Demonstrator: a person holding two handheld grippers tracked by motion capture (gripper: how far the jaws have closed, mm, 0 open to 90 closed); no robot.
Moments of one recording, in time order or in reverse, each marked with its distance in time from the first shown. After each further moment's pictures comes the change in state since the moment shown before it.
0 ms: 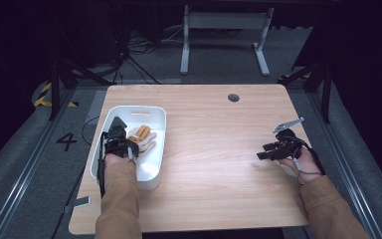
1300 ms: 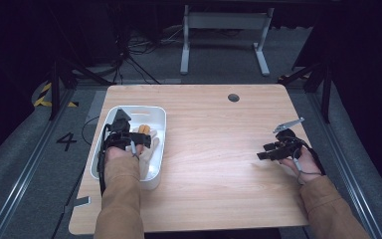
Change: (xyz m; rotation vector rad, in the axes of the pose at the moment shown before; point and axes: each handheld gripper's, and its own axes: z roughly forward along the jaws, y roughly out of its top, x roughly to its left) left arm -0.017 0.012 -0.020 -0.034 -0.069 0.057; right arm 0.000 0.000 0.000 0.002 -0.006 0.003
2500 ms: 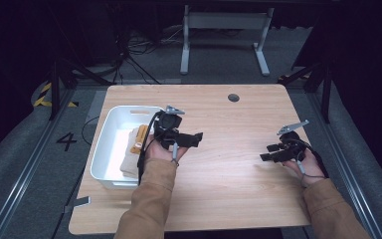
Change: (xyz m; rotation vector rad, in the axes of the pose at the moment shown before) left arm -0.130 -0.032 -0.012 -0.404 -0.343 0.626; right arm 0.000 -0.011 -0.007 -0.022 -0.024 0.000
